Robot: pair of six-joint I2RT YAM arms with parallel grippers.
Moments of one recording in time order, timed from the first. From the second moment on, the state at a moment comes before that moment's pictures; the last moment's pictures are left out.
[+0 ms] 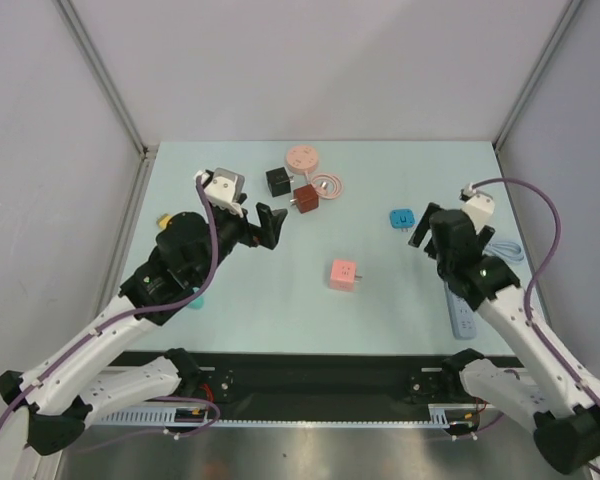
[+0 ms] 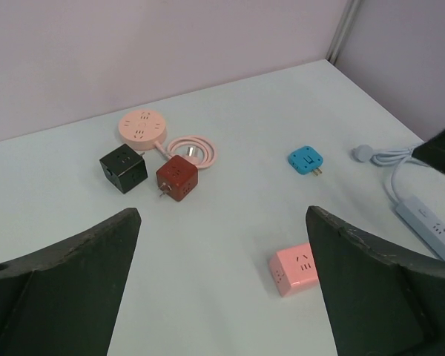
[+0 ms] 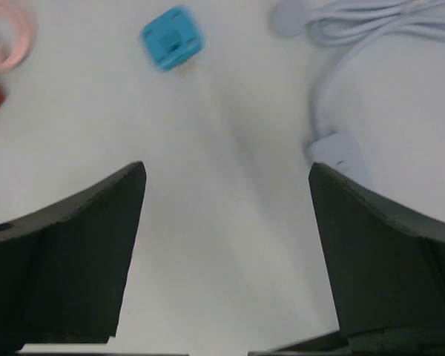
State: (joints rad) left arm -0.80 0.88 1.03 -0.20 -0.29 -0.11; right arm 0.50 0.89 0.89 -0.62 0.62 0.61
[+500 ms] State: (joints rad) left arm -0.80 0.89 1.03 -0.20 -0.27 -0.12; right arm 0.07 1.31 0.90 -0.53 0.43 0.63
